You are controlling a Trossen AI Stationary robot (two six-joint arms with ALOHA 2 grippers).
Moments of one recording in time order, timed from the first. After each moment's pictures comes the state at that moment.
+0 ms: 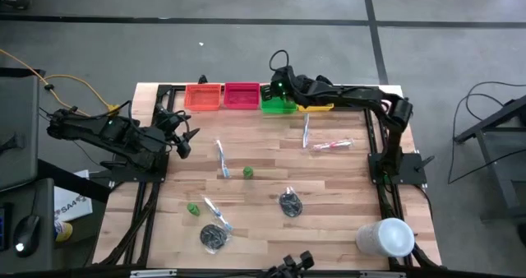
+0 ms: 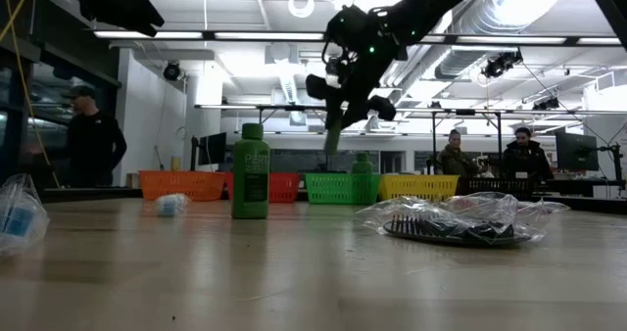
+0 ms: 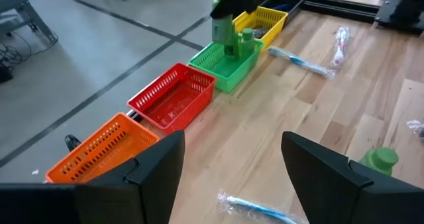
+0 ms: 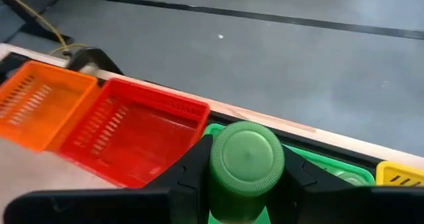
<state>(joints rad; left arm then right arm) -0.26 0.63 0.85 -0.86 -0.83 -0.48 -0.46 1.88 1.42 -0.21 0.42 0.60</state>
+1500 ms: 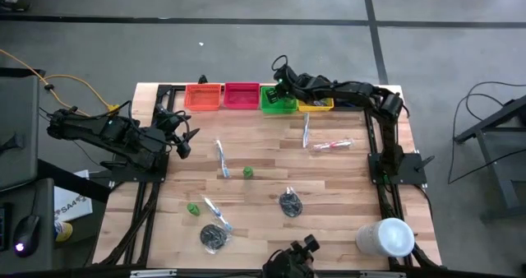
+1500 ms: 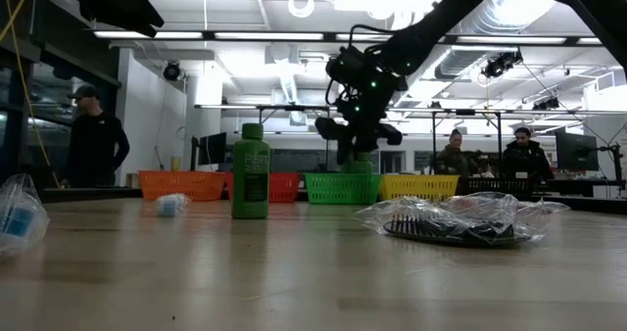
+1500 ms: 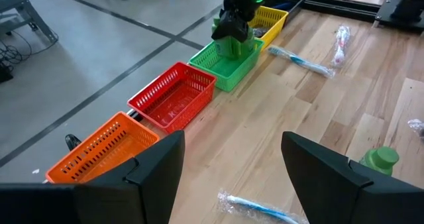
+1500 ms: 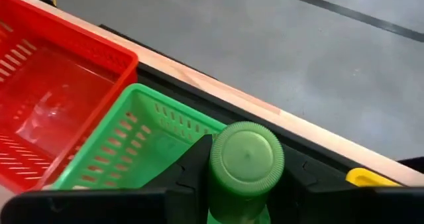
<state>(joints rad) -0.26 0.63 0.85 -0.87 -0.83 -0.48 -0.57 2.00 1.42 -0.24 0.33 0.42</state>
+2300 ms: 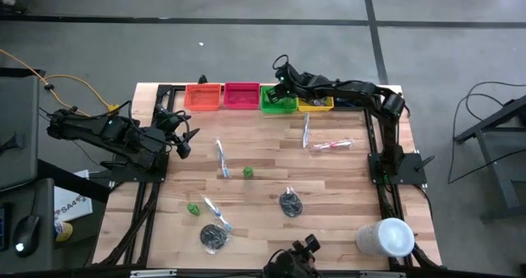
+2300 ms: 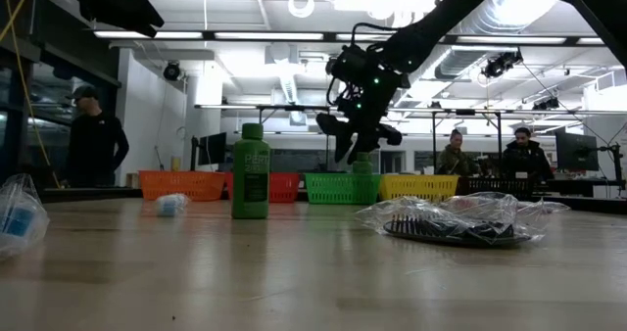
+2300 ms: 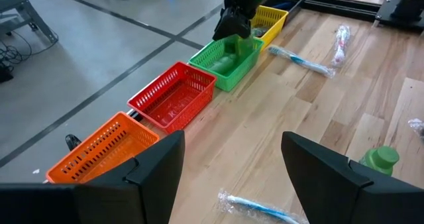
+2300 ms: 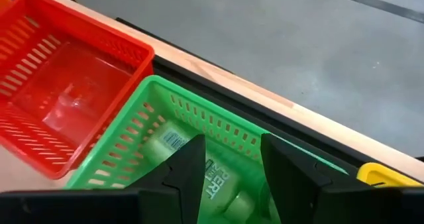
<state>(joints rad) -0.26 0.63 0.85 -0.87 -0.83 -0.48 -0.58 1.99 1.42 -0.26 0.25 0.42</state>
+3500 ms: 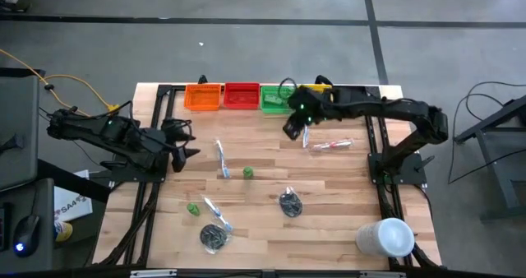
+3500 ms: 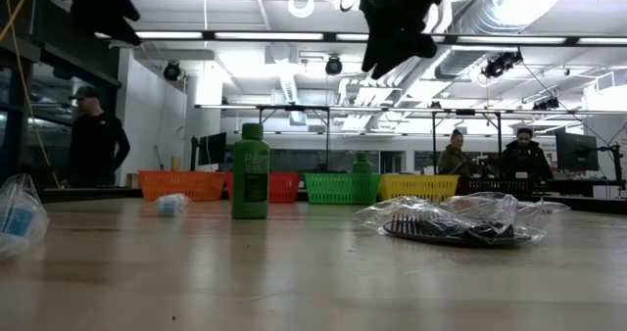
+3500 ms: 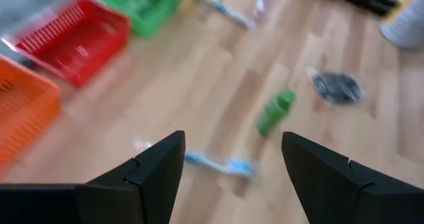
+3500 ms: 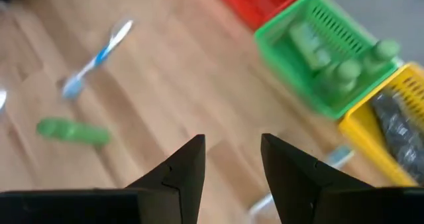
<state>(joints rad) -0.26 0.62 0.85 -0.90 -0.46 -0.61 -0.24 1.53 1.42 -0.81 0.15 0.41</state>
